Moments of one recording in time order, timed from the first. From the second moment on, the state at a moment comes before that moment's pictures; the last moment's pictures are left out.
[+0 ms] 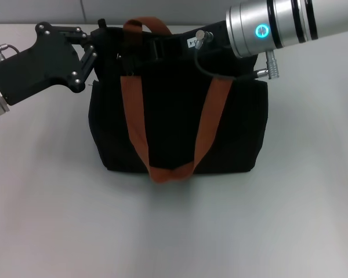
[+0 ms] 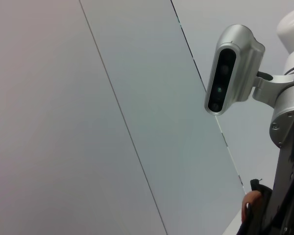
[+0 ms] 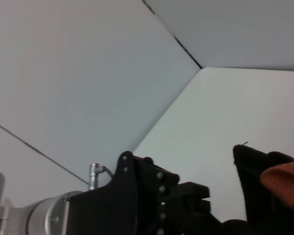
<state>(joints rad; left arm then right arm) -0.52 -2.06 0.52 0.53 1.72 1.56 -0.65 1.01 2.08 -1.14 -0.58 -1.86 -1.26 2.34</state>
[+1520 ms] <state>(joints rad) -0.51 -2.06 0.51 0.53 1.69 1.57 -0.66 0.77 2.08 -1.12 -1.20 -2.26 -1.42 2.78</state>
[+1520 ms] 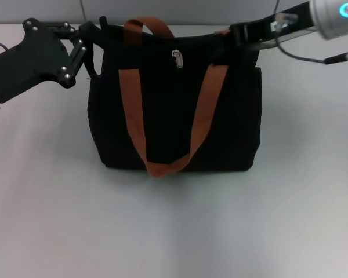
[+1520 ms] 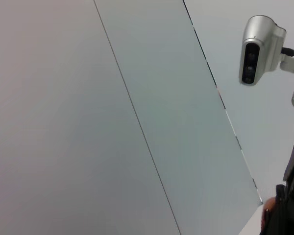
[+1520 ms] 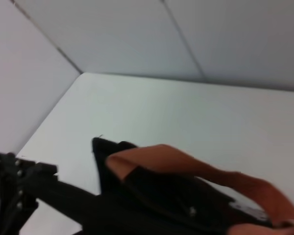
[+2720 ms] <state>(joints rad) -0.54 -2.06 0.52 0.53 1.66 1.56 -0.67 0.88 2.08 -1.09 -0.92 -2.06 -1.37 2.62</state>
